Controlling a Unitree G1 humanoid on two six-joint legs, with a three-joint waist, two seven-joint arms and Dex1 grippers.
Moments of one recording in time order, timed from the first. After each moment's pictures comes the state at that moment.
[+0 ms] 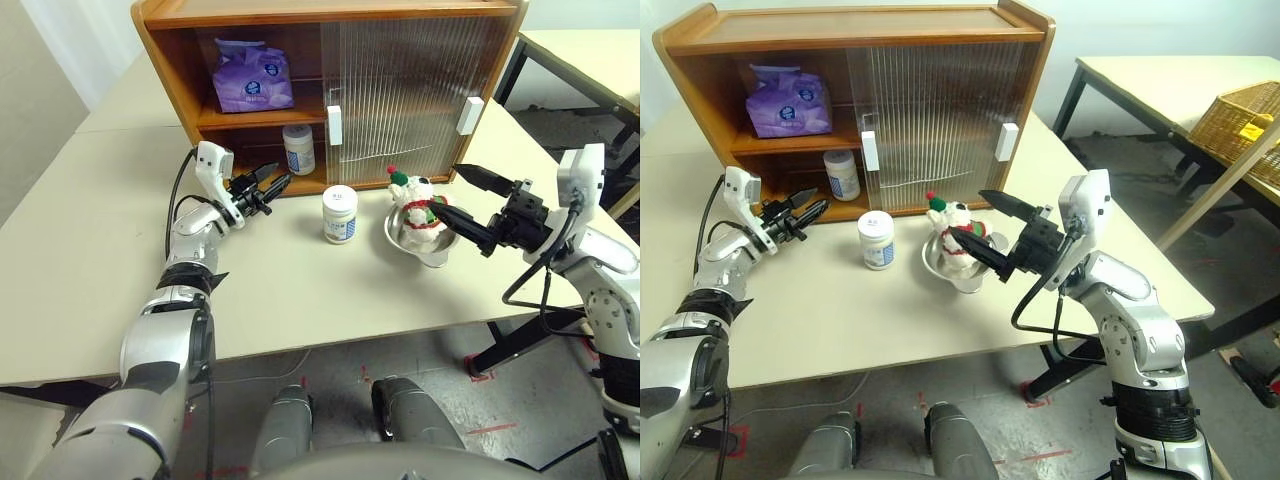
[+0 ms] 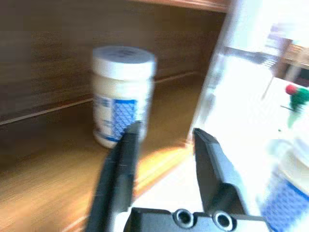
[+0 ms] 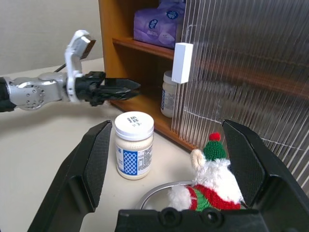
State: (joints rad) left arm -0.76 0.40 0.22 1.07 -0.21 -0.33 -1.00; right arm -0.23 -0.56 -0.17 -0.28 0.62 0.35 0.85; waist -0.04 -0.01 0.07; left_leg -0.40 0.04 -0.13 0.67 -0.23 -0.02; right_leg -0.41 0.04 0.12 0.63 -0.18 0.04
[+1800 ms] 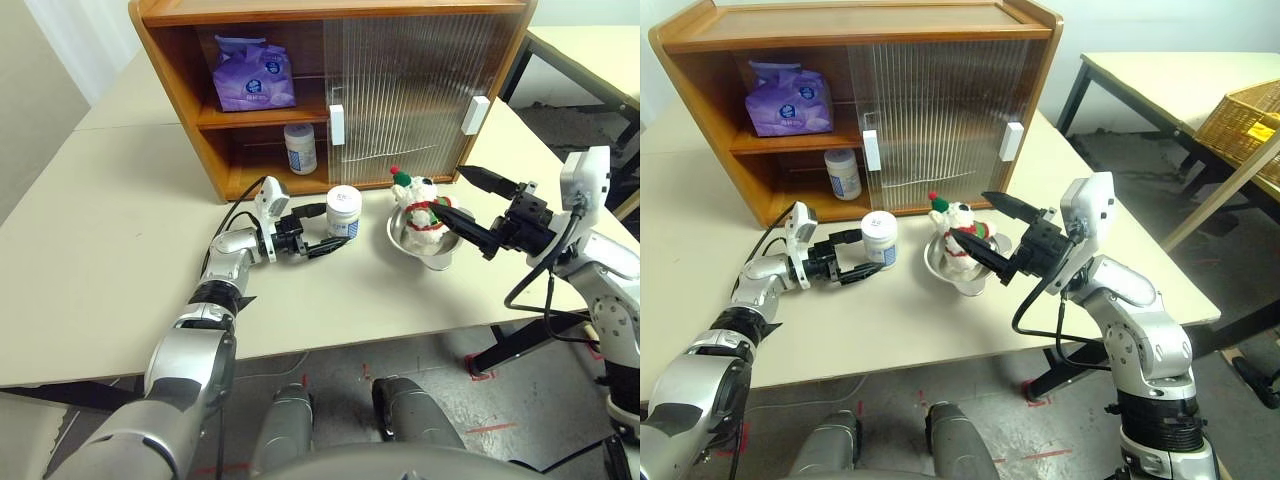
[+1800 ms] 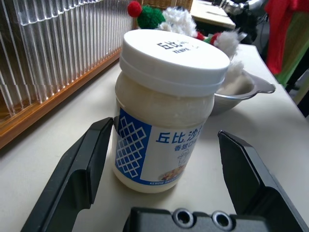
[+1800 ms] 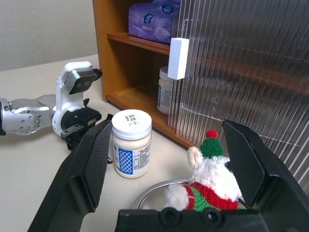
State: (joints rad) left arm -0.70 0.27 0.06 1.07 -0.18 -0.40 -1.26; right arm -0.19 -0.57 -0.18 -0.34 0.63 0.37 0.80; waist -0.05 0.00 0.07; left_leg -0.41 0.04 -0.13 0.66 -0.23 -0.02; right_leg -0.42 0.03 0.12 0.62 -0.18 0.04
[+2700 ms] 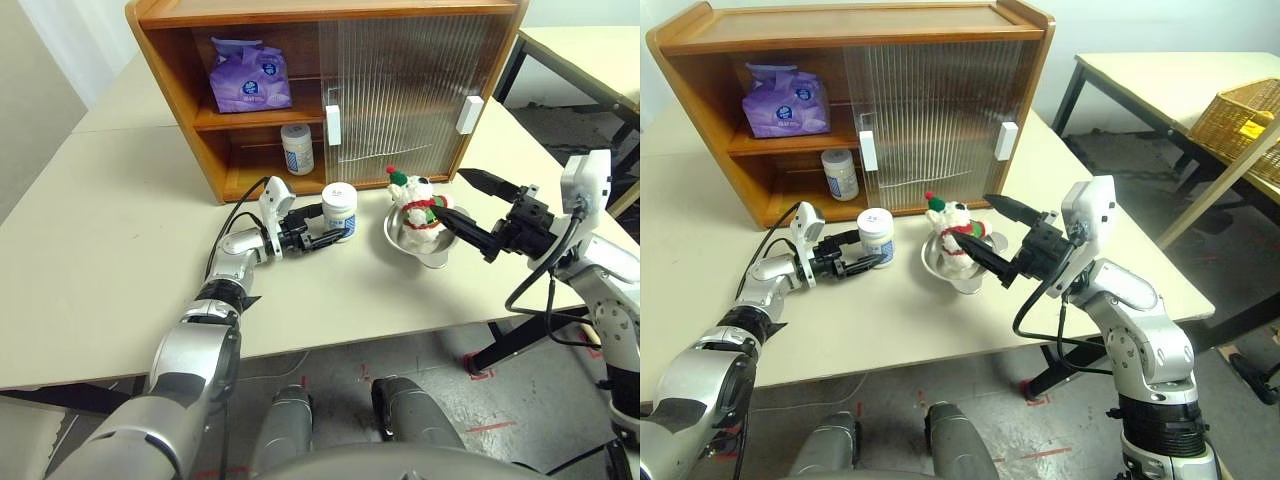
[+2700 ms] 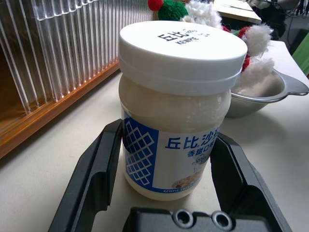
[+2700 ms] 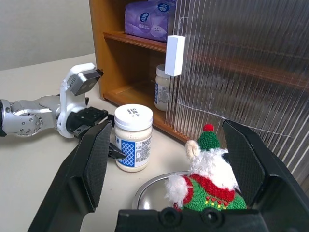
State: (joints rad) left arm -0.73 0.25 0.06 1.14 -0.14 -0.45 -1.12; right arm -0.17 -0.58 -0.19 -0.35 0.63 0.38 0.80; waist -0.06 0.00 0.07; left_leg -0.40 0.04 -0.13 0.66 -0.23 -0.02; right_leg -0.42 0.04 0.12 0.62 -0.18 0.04
